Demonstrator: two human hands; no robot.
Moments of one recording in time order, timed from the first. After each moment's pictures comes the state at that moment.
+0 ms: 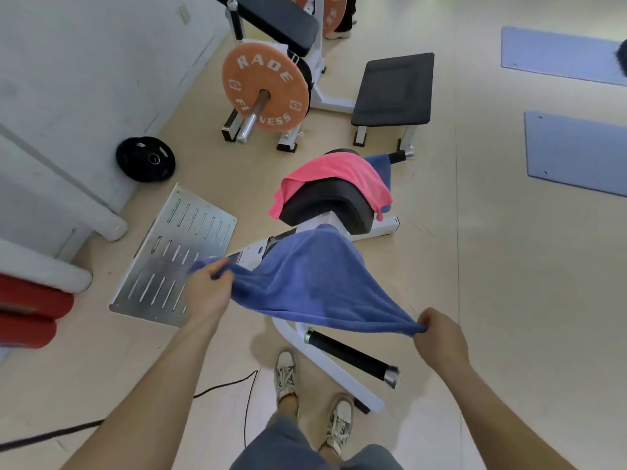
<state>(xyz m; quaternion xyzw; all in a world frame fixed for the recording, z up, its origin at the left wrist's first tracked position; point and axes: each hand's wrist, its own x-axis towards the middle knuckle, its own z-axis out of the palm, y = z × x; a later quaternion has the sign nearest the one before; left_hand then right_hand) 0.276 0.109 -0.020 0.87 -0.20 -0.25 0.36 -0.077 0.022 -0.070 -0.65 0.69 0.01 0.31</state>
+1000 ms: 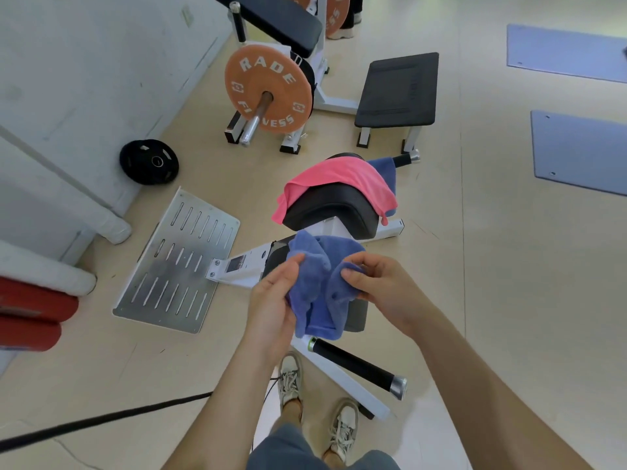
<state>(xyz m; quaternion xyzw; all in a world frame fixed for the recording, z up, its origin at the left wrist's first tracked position) 0.189 0.085 0.017 0.52 -0.05 -0.57 0.64 0.033 -0.008 0.031 -0.56 0.41 -0.18 0.70</state>
